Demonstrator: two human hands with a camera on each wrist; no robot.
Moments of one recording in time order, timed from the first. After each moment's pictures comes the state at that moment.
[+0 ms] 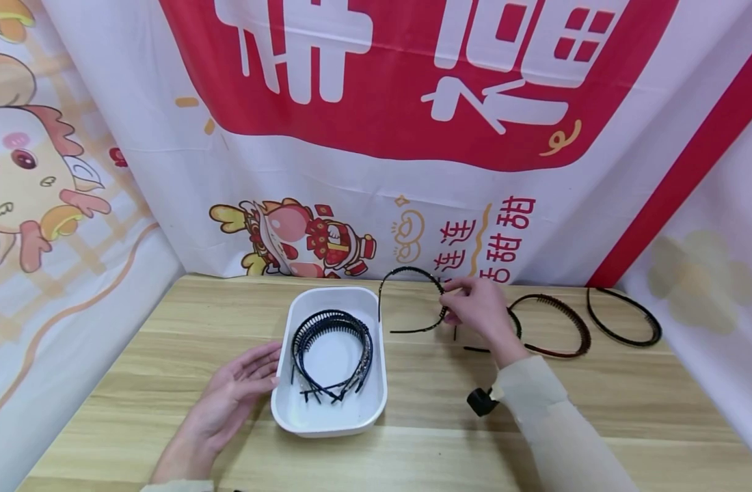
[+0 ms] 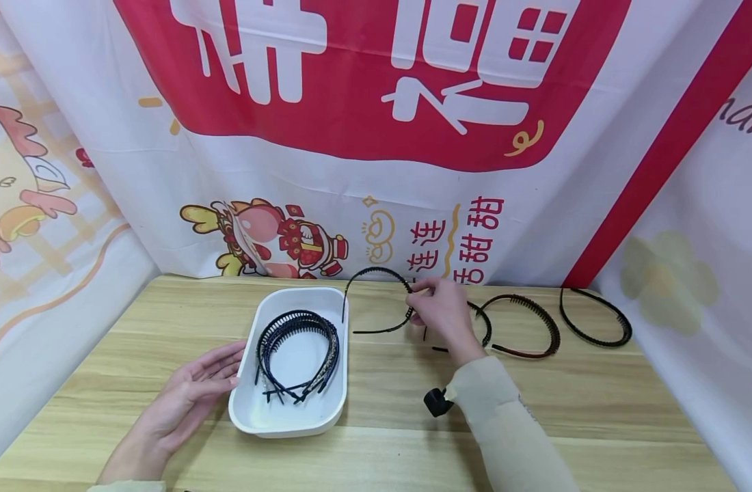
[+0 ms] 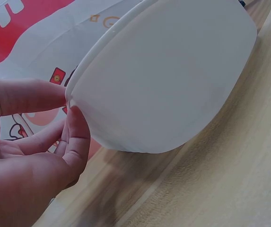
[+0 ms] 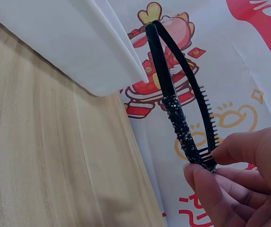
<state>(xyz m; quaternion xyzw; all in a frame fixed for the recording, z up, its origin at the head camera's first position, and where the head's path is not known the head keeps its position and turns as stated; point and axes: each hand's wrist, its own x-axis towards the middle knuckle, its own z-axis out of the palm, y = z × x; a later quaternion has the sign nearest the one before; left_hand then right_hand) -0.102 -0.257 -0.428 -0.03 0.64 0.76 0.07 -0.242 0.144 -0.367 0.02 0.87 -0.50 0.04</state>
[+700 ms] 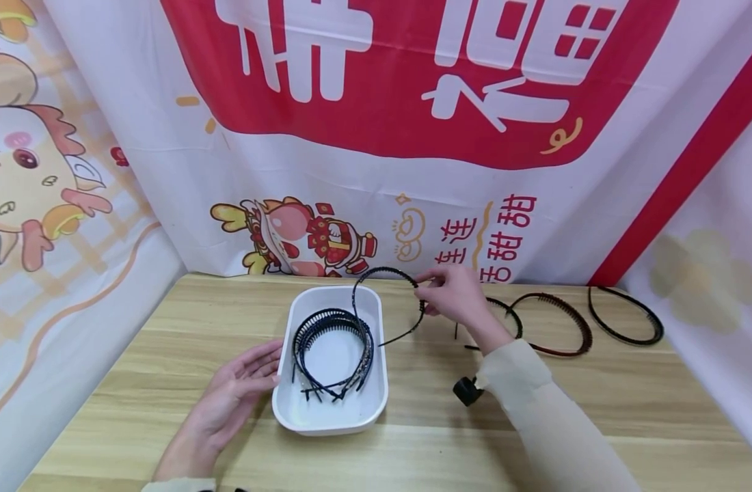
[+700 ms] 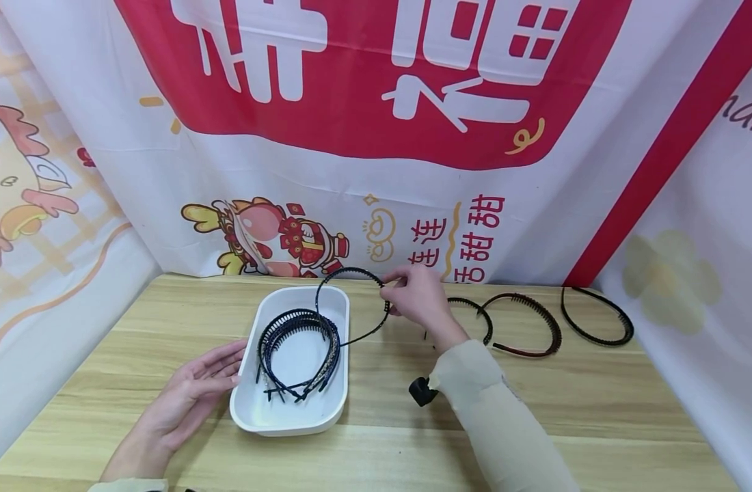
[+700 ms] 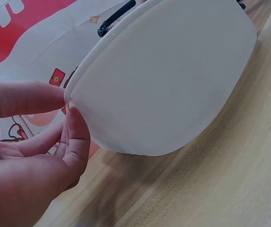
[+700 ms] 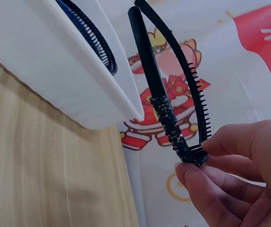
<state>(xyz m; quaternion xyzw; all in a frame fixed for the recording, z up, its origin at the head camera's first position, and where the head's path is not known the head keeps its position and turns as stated) -0.102 -0.255 -0.428 -0.04 0.64 0.76 0.07 -0.243 0.109 -0.345 -0.07 0.88 -0.46 0.04</state>
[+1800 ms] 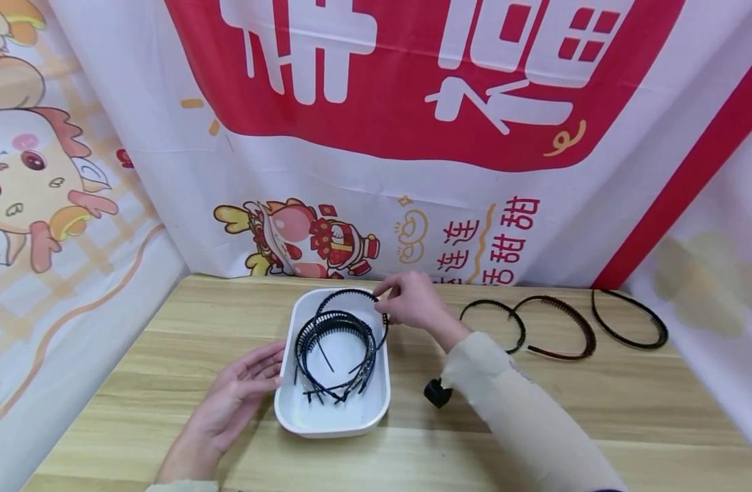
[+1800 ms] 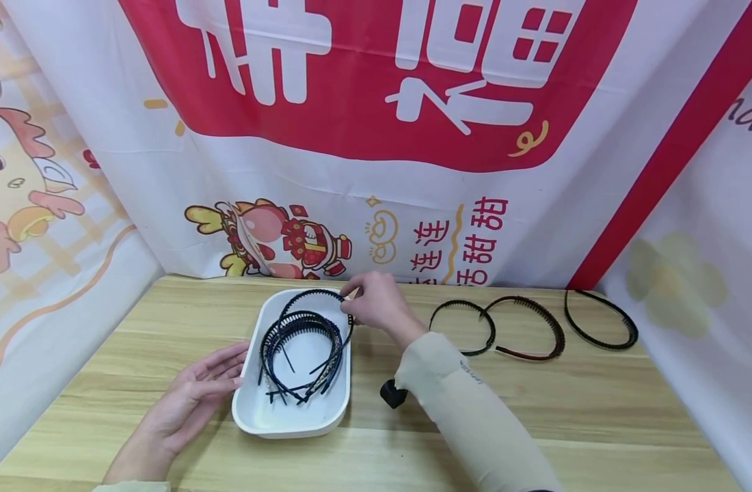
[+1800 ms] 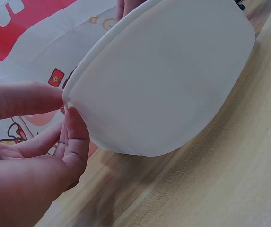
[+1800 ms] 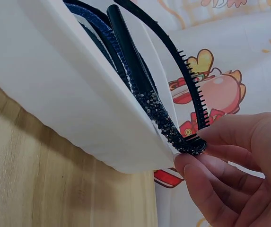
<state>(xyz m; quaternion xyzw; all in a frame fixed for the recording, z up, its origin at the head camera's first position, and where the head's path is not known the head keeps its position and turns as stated) -0.101 -0.256 -0.430 -0.04 0.63 0.77 0.08 -0.244 0.050 -0.349 -0.15 0.90 -0.40 0.09</state>
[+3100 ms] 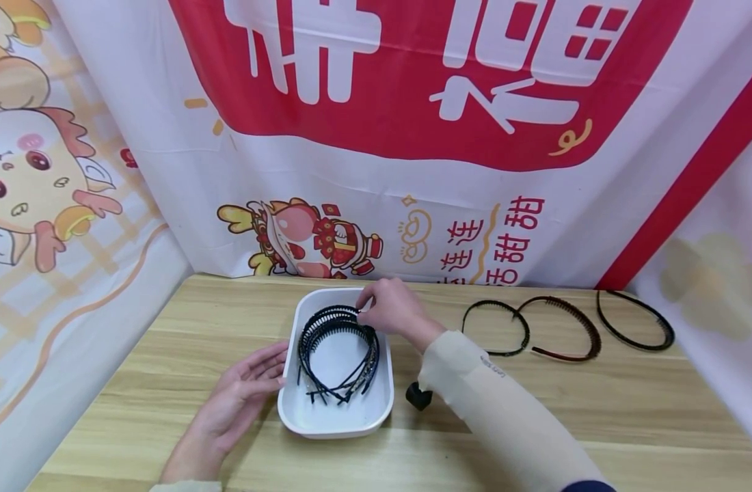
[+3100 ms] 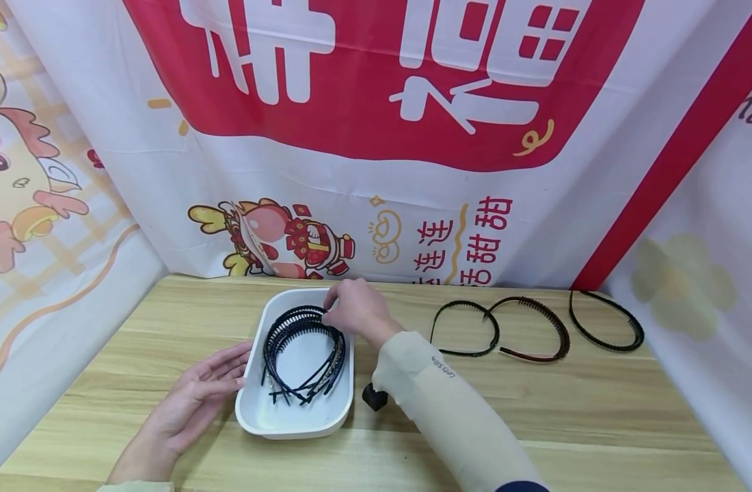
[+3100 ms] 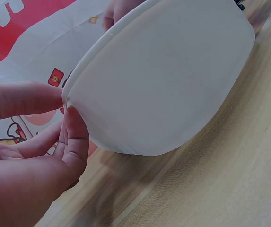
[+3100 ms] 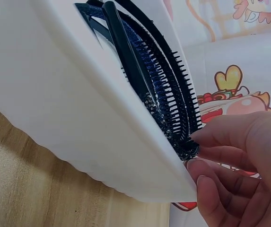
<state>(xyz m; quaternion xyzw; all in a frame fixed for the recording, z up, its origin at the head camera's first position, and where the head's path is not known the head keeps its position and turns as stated) -0.100 -0.255 -0.430 -0.04 0.63 0.78 0.07 -0.244 0.011 -0.358 -0.21 0.94 -0.27 0.07</state>
